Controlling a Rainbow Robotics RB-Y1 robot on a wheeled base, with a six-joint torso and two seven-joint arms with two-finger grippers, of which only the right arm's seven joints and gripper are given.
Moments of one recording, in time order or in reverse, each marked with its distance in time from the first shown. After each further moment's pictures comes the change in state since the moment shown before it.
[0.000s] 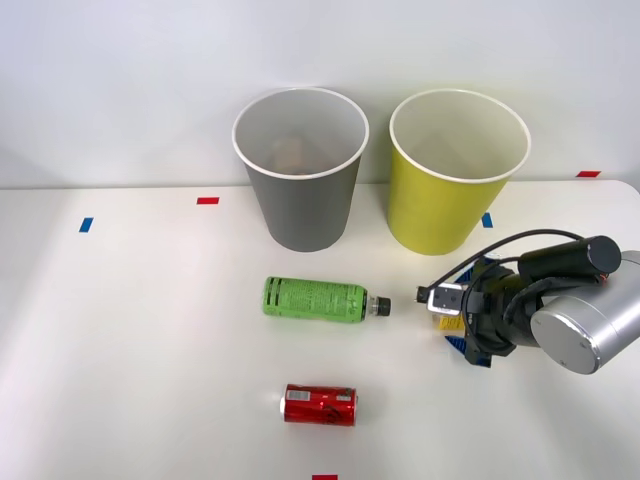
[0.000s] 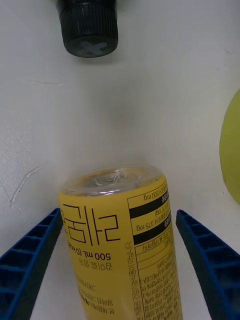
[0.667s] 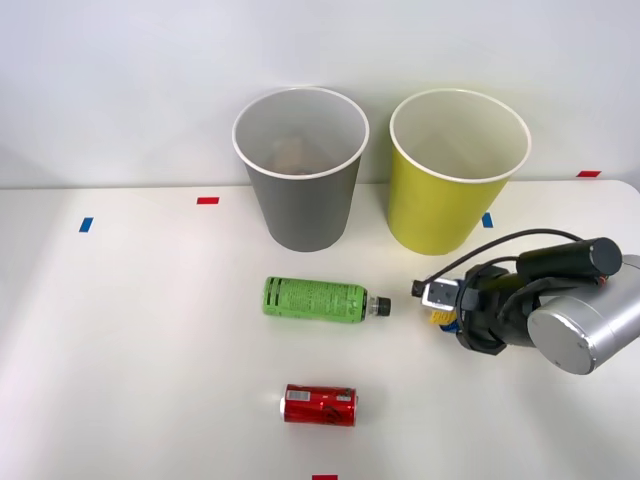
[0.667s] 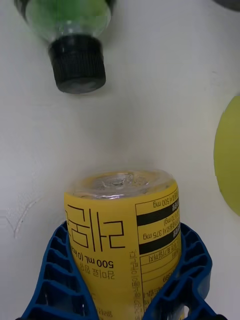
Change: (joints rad) arm 0.027 0.043 -0.044 0.000 -0.056 -0.048 -0.012
